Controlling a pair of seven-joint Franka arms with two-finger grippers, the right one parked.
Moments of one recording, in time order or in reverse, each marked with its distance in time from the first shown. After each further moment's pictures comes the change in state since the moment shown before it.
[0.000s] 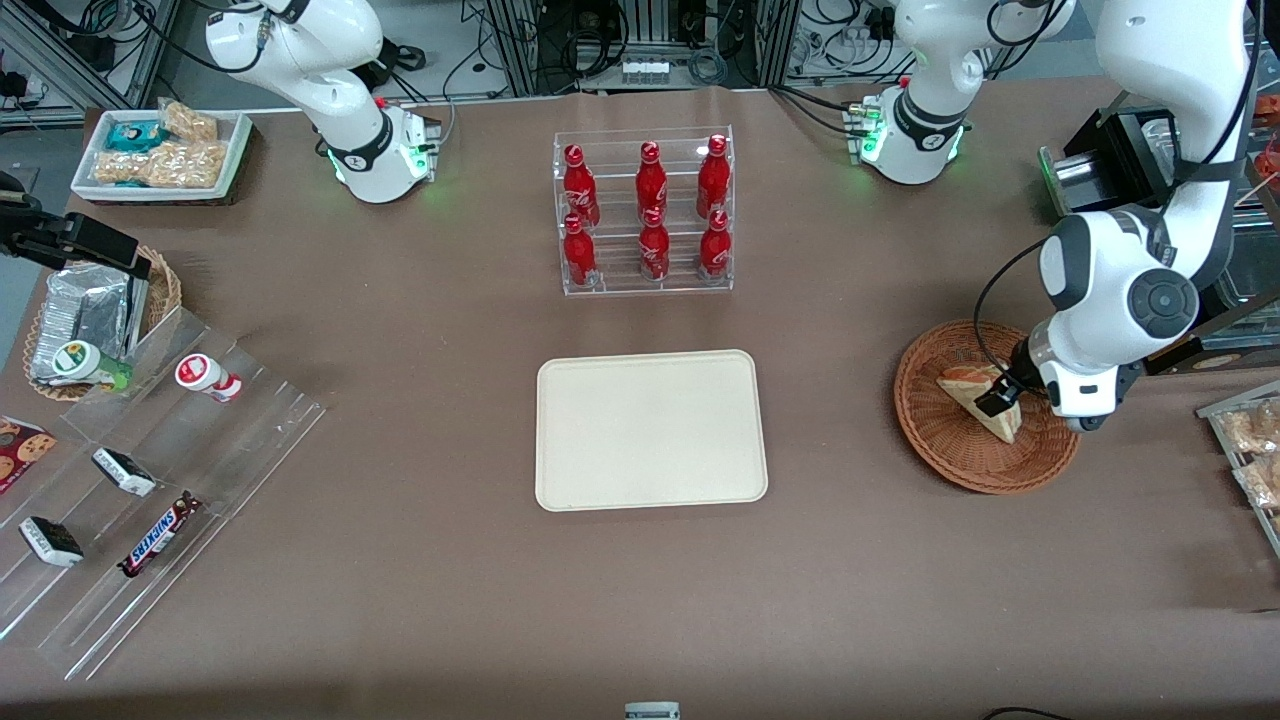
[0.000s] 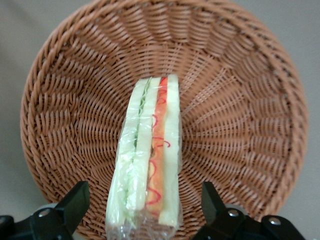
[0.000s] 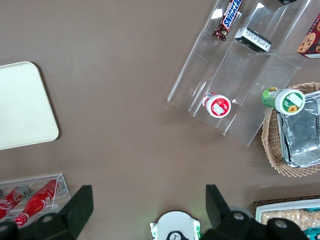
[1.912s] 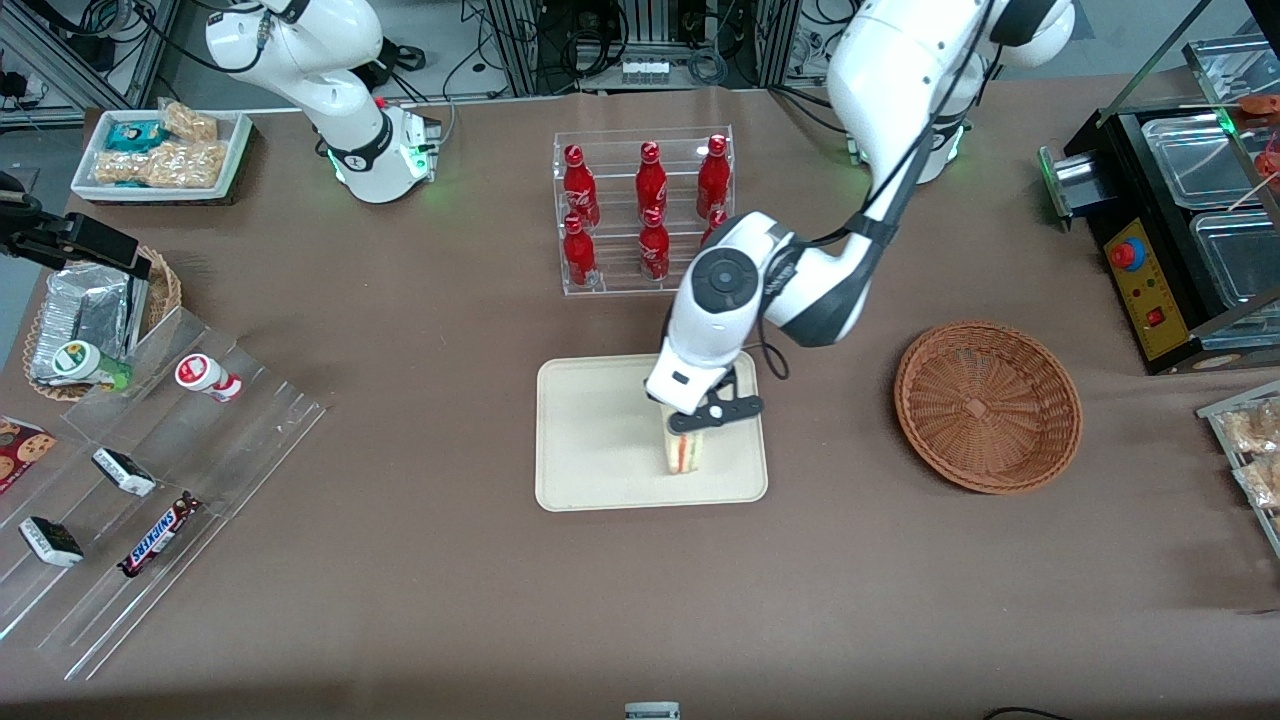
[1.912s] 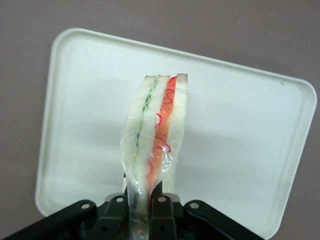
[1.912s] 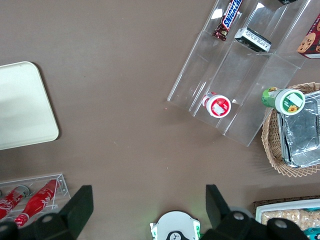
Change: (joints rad) arm -0.726 0.374 -0.022 0.624 -0.065 -0.030 -0.090
